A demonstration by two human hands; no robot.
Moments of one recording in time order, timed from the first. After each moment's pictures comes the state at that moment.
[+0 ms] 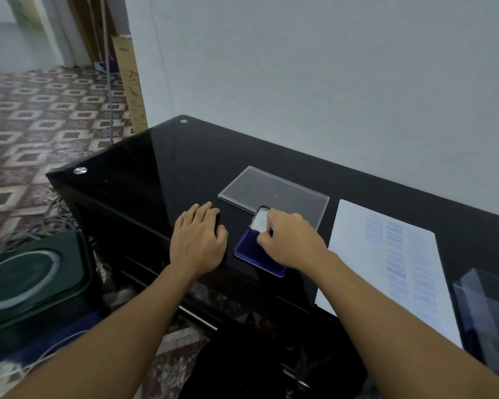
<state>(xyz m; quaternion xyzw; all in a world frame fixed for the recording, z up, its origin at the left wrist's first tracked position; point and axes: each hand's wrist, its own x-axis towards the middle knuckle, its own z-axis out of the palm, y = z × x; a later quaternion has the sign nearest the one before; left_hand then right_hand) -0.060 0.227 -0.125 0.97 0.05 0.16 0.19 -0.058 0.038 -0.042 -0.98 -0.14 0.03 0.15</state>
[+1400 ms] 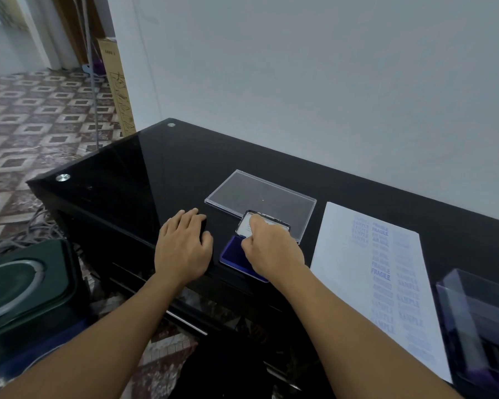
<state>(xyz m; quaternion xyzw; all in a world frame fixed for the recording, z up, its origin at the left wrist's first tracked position) -0.059 0.224 -0.128 0.97 0.07 0.17 0.18 -0.064 0.044 -0.058 -0.98 -0.14 -0.01 0.16</state>
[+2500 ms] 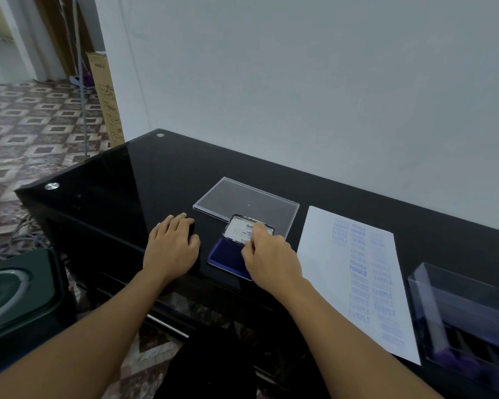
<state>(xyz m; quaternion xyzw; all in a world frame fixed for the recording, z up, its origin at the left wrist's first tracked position) -0.057 0.230 -0.118 0.97 0.05 0.10 0.22 -0.090 0.021 -0.059 -0.97 -0.10 -0.04 0.20</state>
